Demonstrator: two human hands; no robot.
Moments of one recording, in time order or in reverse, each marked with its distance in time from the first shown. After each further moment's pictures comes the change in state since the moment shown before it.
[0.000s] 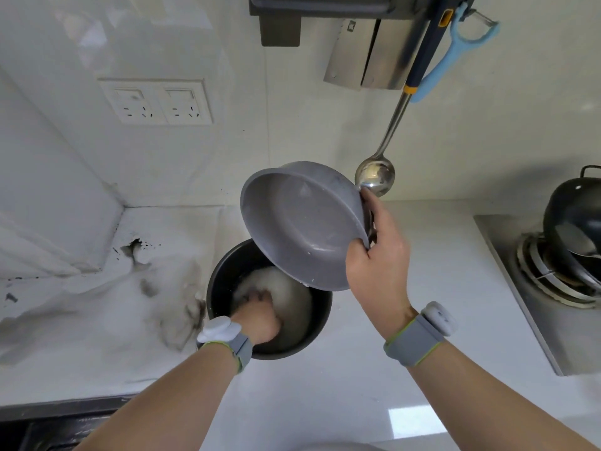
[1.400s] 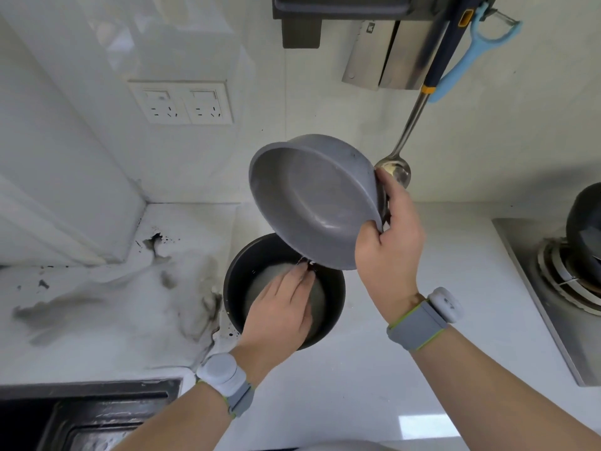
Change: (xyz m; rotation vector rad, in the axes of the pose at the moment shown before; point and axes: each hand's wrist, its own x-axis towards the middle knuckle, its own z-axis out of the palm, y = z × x) left_hand -0.057 0.011 0.008 -0.031 0.854 0.504; right_hand 0.011 -0.013 0.010 0.028 0.106 -0.193
